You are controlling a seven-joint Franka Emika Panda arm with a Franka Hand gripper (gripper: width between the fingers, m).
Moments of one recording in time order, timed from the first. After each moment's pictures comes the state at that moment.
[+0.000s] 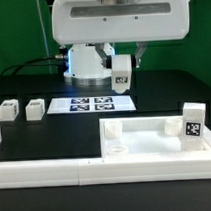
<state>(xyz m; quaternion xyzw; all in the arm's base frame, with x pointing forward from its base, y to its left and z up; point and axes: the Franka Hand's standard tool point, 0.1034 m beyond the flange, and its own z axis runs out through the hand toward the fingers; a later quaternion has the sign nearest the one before) 0.550 0.019 0.136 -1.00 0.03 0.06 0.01</state>
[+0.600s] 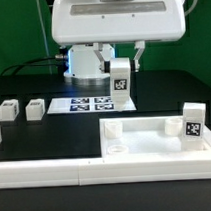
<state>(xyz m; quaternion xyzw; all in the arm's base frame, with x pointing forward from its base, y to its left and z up) 0.563 0.013 0.133 -0.99 0.04 -0.15 0.00</state>
